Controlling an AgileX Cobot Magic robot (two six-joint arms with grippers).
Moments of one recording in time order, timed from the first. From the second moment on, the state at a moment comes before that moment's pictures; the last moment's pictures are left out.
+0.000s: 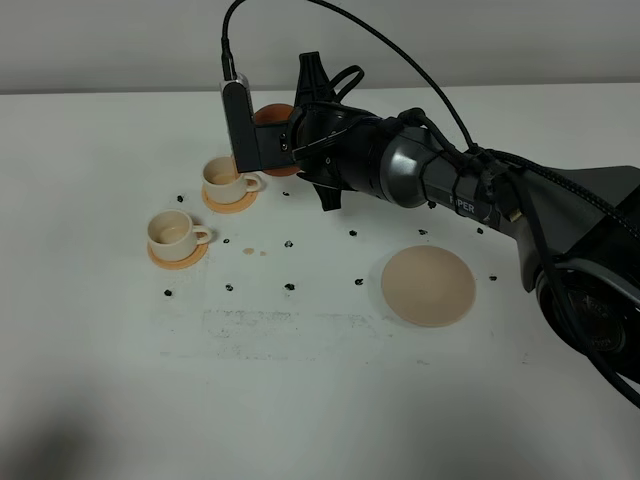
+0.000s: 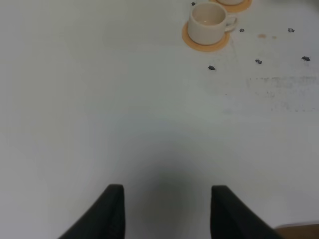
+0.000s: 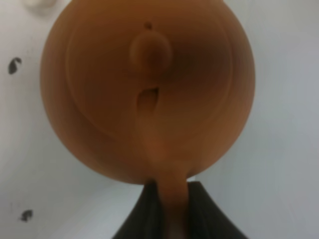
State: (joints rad) left arm -0.02 0.00 -0.46 -0.09 1.07 0.09; right arm 0.79 2.31 -1.82 -0.92 0.57 -0.36
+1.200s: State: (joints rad) left arm -0.02 0.00 -0.46 -0.09 1.07 0.09; right arm 0.81 2.31 -1.82 -1.04 0.54 -0.38
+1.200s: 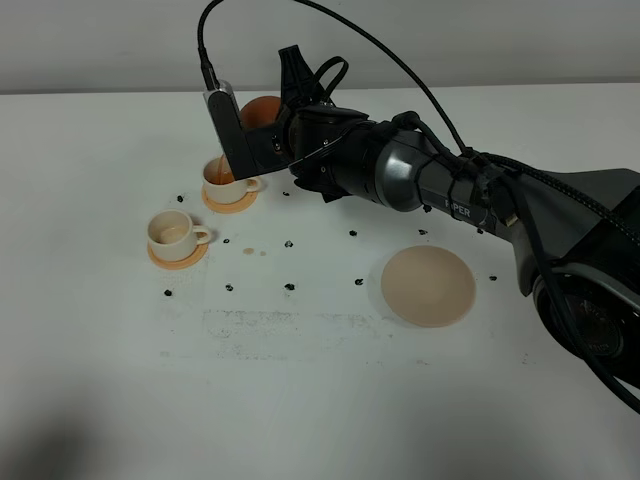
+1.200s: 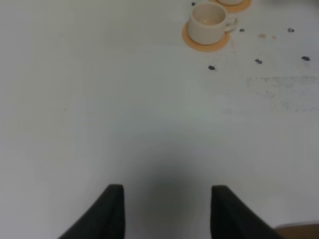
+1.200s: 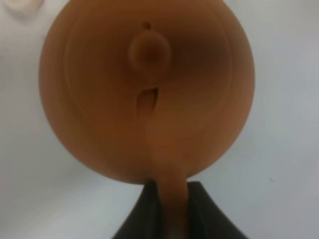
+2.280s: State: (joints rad) left arm -0.02 0.00 -0.46 -0.09 1.07 0.09; right arm 0.81 2.33 -1.82 -1.12 0.54 -0.41
